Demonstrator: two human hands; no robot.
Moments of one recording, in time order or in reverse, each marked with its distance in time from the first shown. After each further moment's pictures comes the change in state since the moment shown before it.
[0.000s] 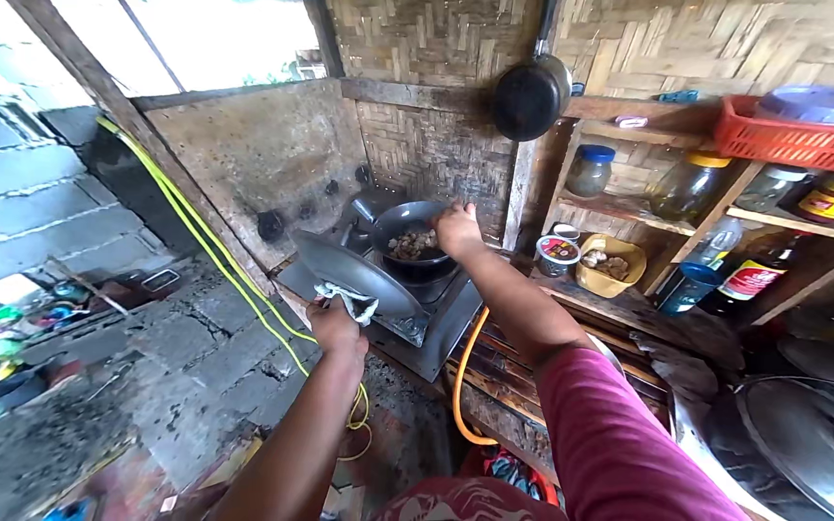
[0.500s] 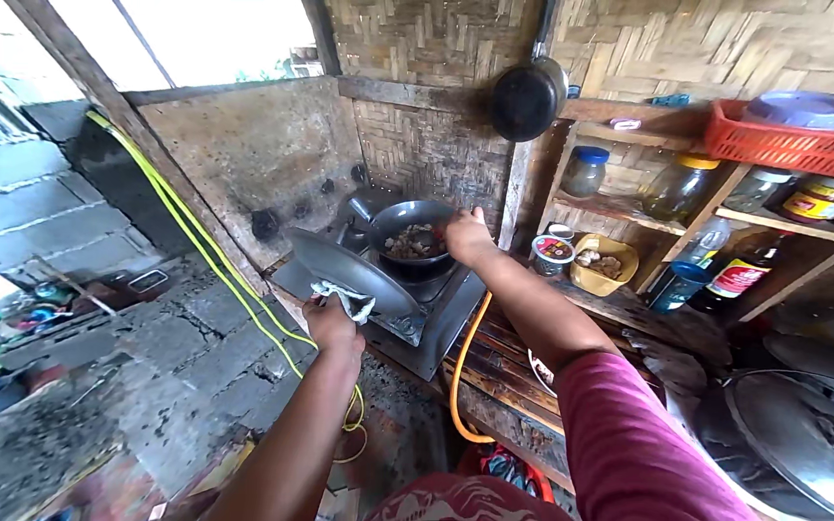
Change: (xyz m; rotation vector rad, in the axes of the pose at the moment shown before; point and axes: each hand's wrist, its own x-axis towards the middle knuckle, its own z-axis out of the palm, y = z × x) left_hand 0.002 0.002 -0.001 0.008 -0.006 -0.017; right_hand -0.029 0.009 -0.017 -0.075 -0.056 -0.024
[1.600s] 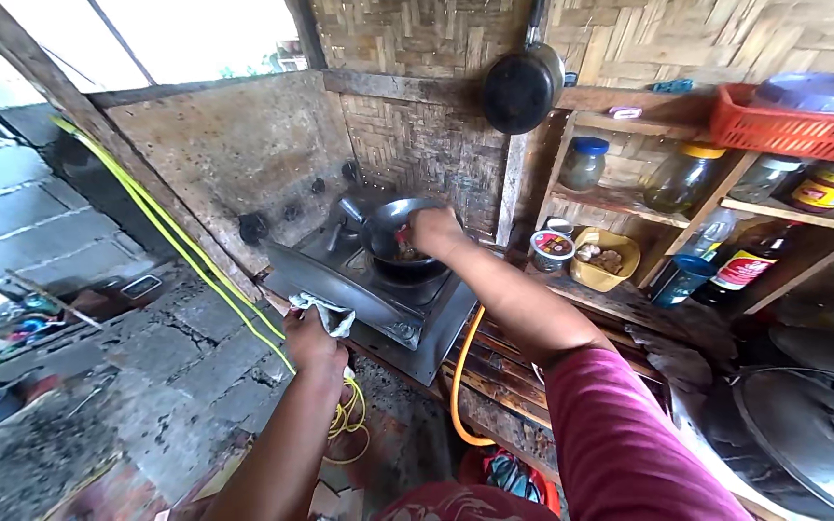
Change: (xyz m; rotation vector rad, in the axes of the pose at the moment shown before) left_hand 0.006 0.004 -0.011 -0.064 -0.033 0.012; right_hand 0.018 -0.035 -0.027 0.287 -0.022 0.015
